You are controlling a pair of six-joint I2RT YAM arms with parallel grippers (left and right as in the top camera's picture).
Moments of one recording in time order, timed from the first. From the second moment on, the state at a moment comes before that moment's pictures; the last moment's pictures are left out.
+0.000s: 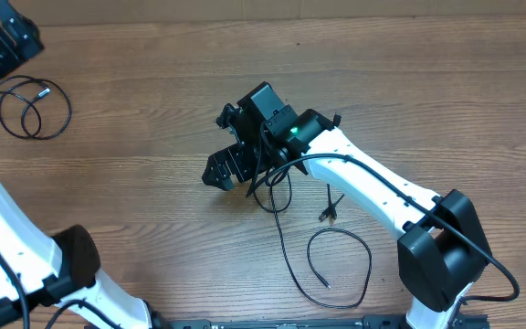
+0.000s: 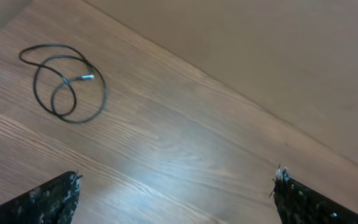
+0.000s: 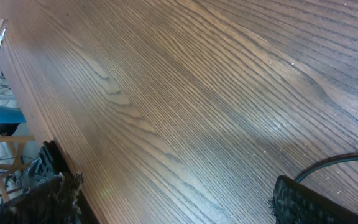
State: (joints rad) left arm 0.42 1.90 2.79 -1.65 0.25 -0.26; right arm 0.70 1.91 1.54 -0.70 -0.51 0.23
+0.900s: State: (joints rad) left arm 0.41 1.49 2.28 -1.55 0.25 -0.25; right arm 0.69 1.91 1.54 -0.77 -0.51 0.21
